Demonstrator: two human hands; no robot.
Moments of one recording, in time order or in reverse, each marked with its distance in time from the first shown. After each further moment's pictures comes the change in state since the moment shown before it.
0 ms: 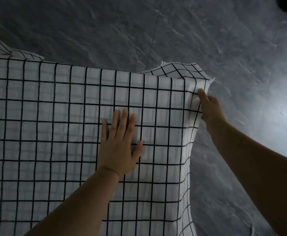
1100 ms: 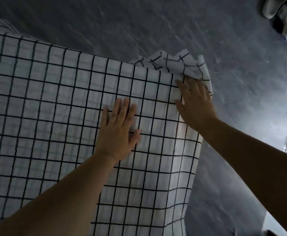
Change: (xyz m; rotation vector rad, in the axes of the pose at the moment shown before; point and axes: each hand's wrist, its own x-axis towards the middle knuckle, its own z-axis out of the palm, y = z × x) left_hand -0.002 0.000 0.004 0.001 0.039 -0.004; right_hand -0.044 -0.021 0.004 -1.153 0.007 -0.947
